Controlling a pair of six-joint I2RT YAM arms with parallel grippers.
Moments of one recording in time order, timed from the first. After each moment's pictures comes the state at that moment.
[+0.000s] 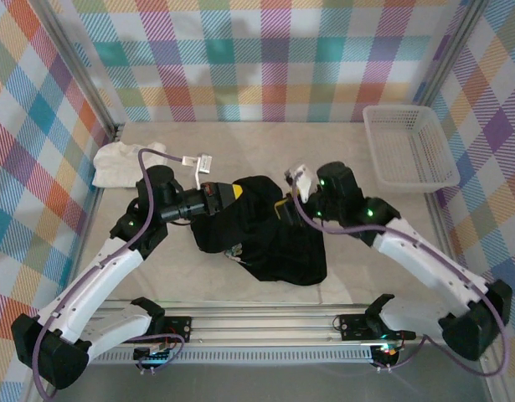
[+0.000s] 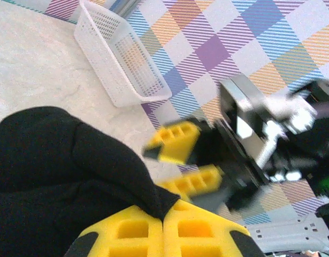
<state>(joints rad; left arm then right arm) -0.49 0.99 0.93 -0.15 0.60 -0.72 0.71 1.12 1.05 -0.51 -0.26 0.01</state>
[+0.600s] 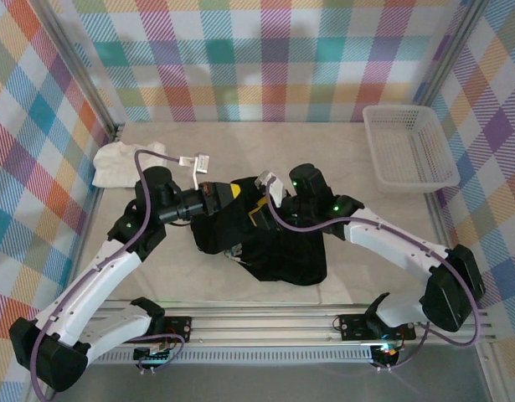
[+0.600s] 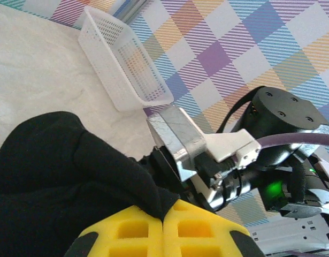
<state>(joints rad) -0.49 0.97 0.93 -0.16 0.58 -0.72 0.76 1.36 1.04 -0.25 -0.48 0.02</state>
